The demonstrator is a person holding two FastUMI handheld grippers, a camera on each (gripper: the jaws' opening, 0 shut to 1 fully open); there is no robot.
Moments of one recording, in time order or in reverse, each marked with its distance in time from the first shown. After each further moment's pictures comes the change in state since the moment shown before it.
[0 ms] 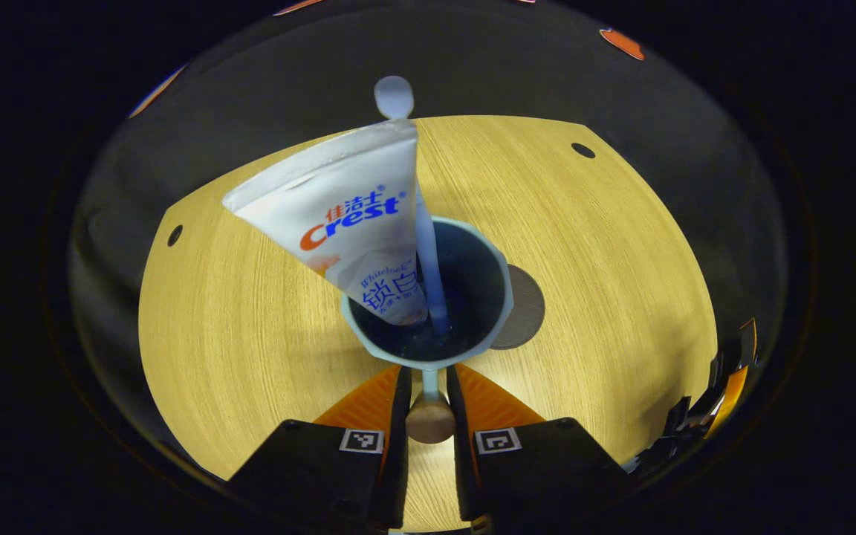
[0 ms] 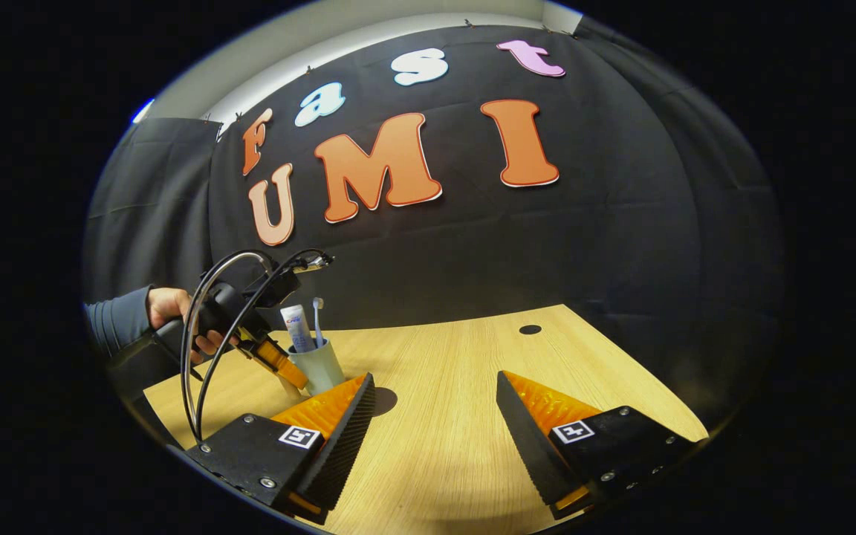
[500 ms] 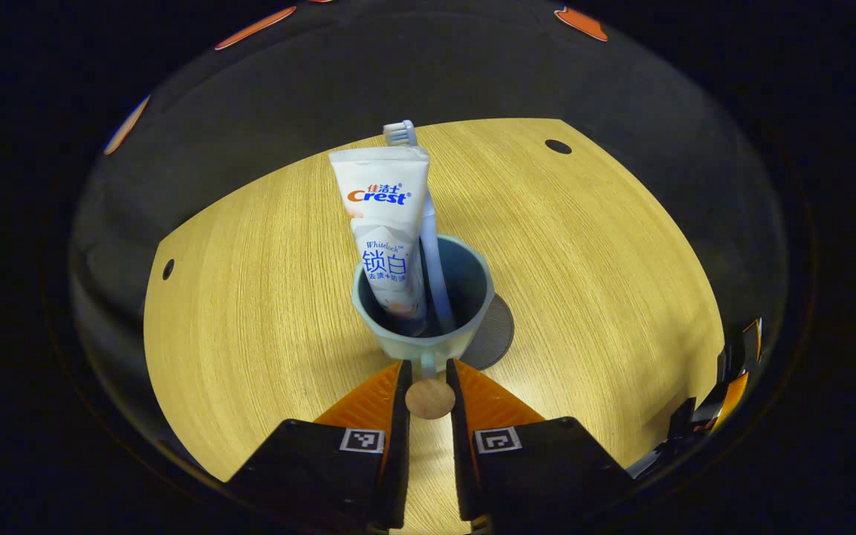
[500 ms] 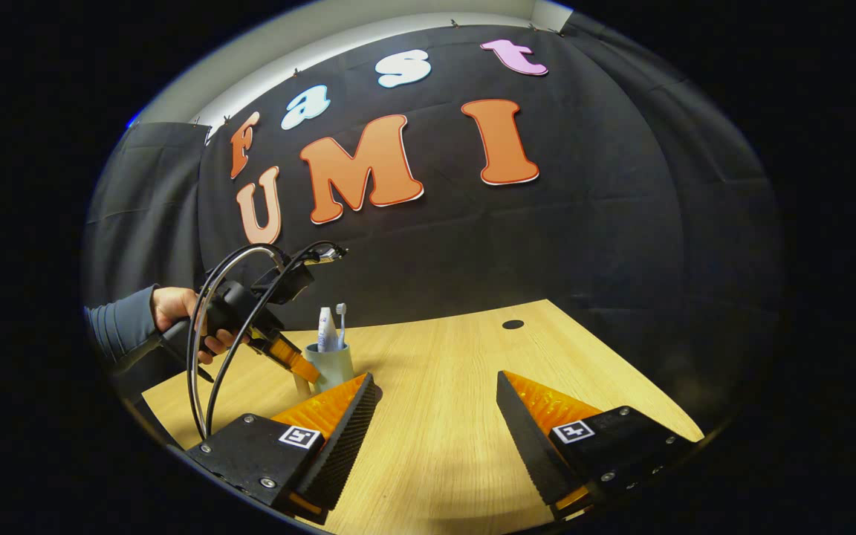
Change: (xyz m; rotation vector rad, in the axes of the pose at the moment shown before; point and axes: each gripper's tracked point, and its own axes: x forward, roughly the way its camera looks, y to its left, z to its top) left arm -0.001 -0.047 0.011 0.046 -0.052 0.017; right arm -0.012 -0.024 -0.004 0.019 0.008 -0.052
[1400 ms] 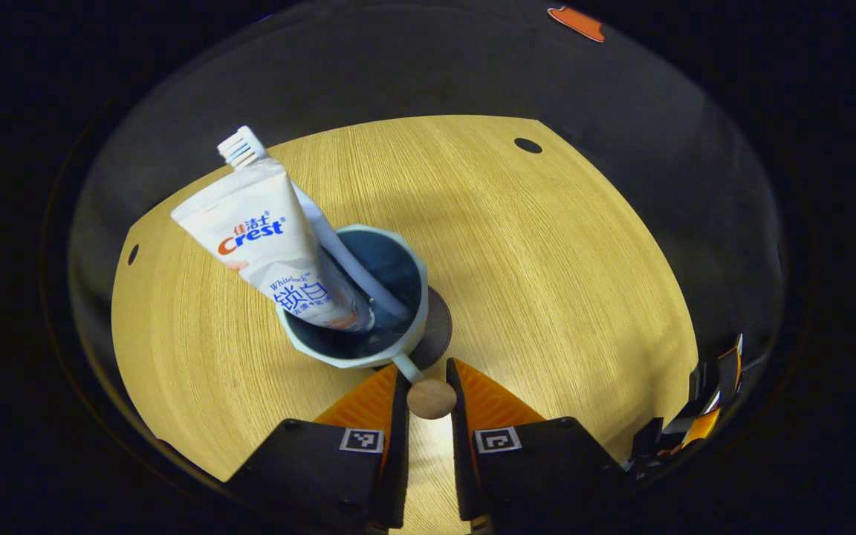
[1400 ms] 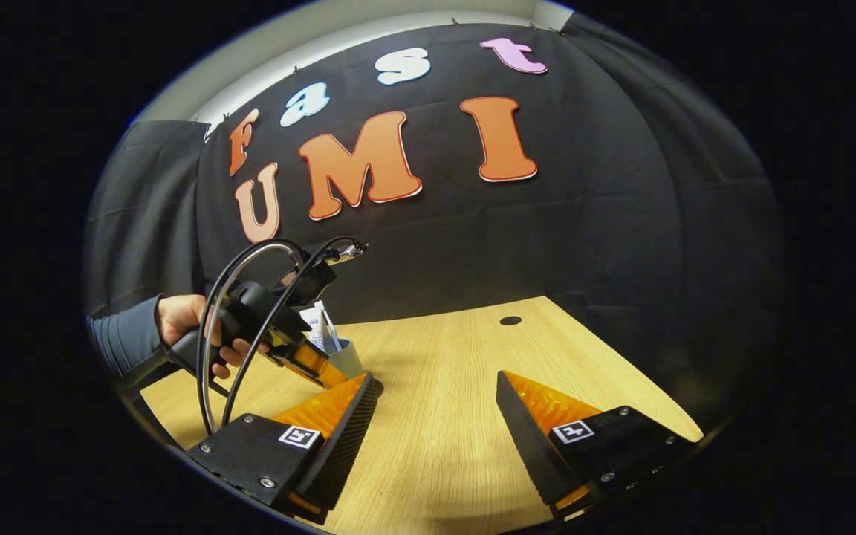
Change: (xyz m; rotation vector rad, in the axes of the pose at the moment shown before) left arm -0.009 -0.044 0.034 -0.019 0.013 -0.104; right arm -0.004 0.003 -0.009 0.006 0.014 0.006
